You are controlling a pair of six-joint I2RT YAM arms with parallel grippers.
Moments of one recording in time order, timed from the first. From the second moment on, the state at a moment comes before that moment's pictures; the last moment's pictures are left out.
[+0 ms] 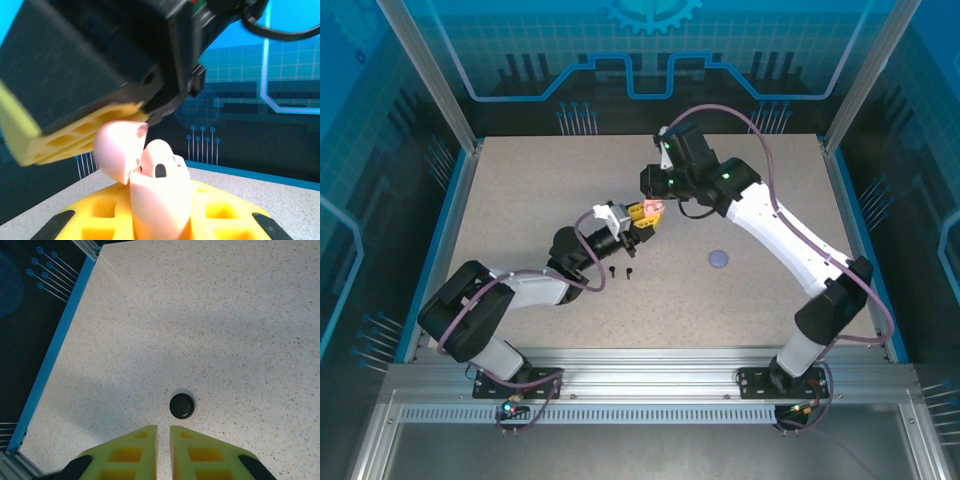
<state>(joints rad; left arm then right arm) -0.58 1.56 0.59 1.26 0.41 -0.06 0.67 1.64 1.74 -0.80 -0.05 0.55</state>
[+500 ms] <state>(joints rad) -0.58 1.57 0.55 1.28 0.38 -0.10 0.64 1.36 1.53 -0.77 0.05 0.62</state>
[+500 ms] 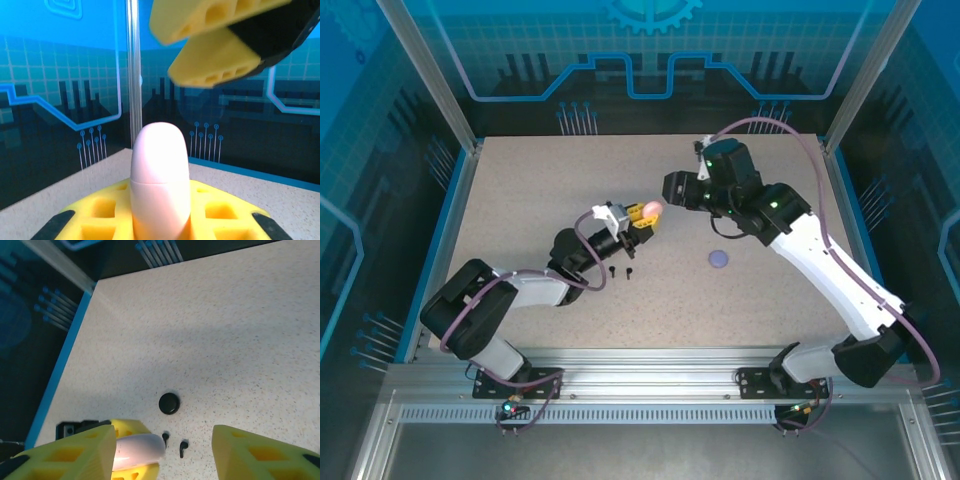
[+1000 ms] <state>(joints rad) -0.77 1.49 0.47 0.99 0.20 -0.26 0.63 1.20 1.12 -0.71 0.18 0.73</state>
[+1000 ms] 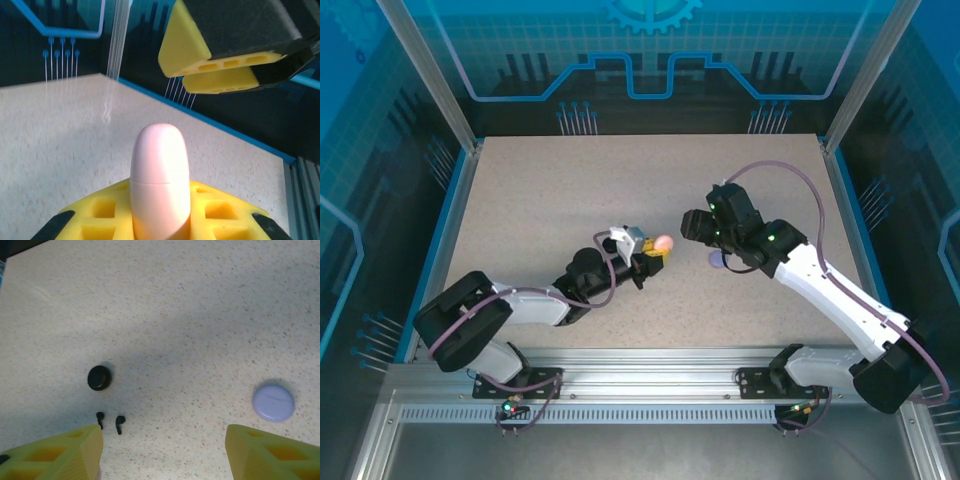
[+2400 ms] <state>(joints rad) -0.80 1.72 1.00 0.07 0.10 -0.66 0.61 1.08 1.05 -0.78 0.27 0.75</state>
